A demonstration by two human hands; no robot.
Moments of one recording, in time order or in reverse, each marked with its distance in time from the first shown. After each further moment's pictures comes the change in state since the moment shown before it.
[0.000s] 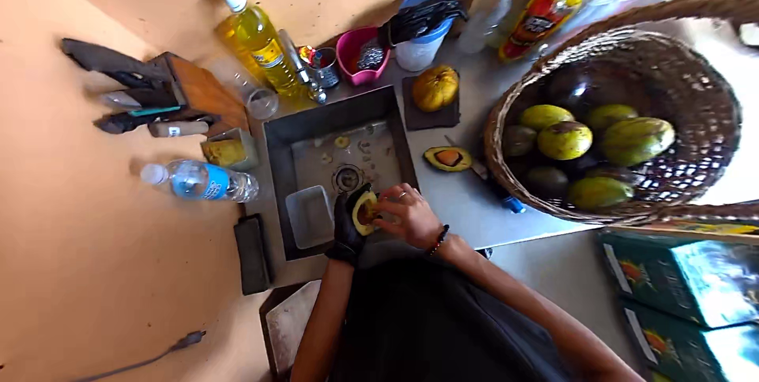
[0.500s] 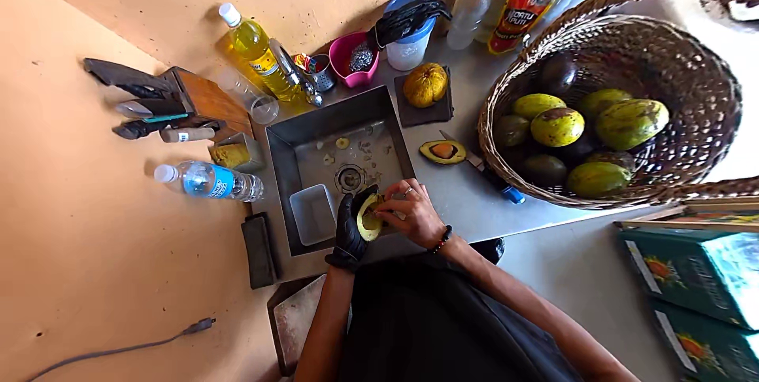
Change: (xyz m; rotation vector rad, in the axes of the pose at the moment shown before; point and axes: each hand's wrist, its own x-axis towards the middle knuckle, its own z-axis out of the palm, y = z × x) left_hand -0.033 0.009 0.013 0.082 -0.104 0.069; right_hand -0.016 -0.006 0.003 0.061 0.215 -0.039
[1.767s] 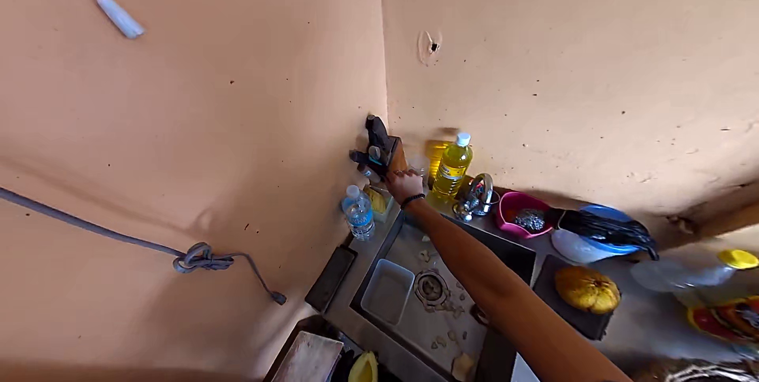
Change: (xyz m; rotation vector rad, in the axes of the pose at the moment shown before) left_hand -0.164 -0.054 -0.082 -0.335 0.735 0.180; right_hand 0.368 -0.120 0.187 -0.518 -0.248 -0.438
